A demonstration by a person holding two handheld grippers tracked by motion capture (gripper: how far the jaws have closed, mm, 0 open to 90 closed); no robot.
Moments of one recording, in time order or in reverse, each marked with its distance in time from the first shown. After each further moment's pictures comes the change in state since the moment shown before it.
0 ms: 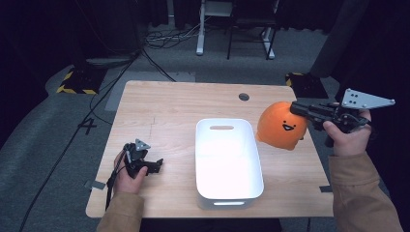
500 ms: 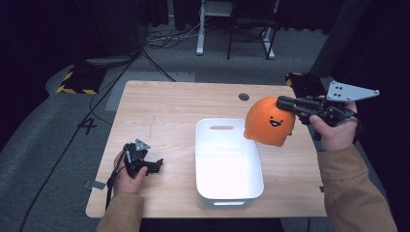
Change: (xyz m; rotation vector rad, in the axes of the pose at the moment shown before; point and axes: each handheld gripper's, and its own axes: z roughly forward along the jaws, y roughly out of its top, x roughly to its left) left arm 0.000 0.000 0.000 0.000 0.000 0.000; right arm 0.011 0.021 0.032 0.003 0.055 -0.027
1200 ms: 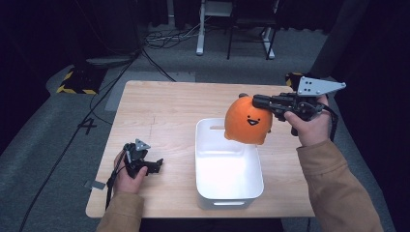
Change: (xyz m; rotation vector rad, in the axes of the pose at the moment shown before) left arm 0.000 0.000 0.000 0.000 0.000 0.000; right arm 0.009 0.008 0.054 0.012 0.091 -0.013
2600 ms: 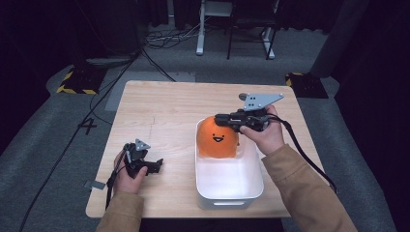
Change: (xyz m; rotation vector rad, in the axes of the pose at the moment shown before) left arm 0.000 0.000 0.000 -0.001 0.003 0.001; right arm 0.026 -0.038 0.096 0.164 0.092 0.012
